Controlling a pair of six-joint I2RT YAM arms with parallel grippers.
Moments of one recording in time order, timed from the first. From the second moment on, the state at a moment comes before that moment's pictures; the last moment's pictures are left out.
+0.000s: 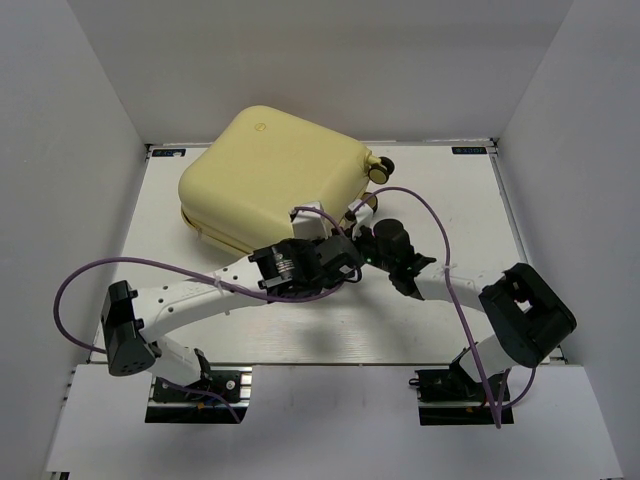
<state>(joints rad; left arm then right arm) -1.18 1.46 1.36 -0.86 -0.68 -1.14 0.71 1.50 0.66 0.47 -0.22 0.11</state>
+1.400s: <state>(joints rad) -1.11 1.53 1.36 -0.93 -0.67 -1.40 0.71 1.44 0.61 0.47 -0.12 0.20</state>
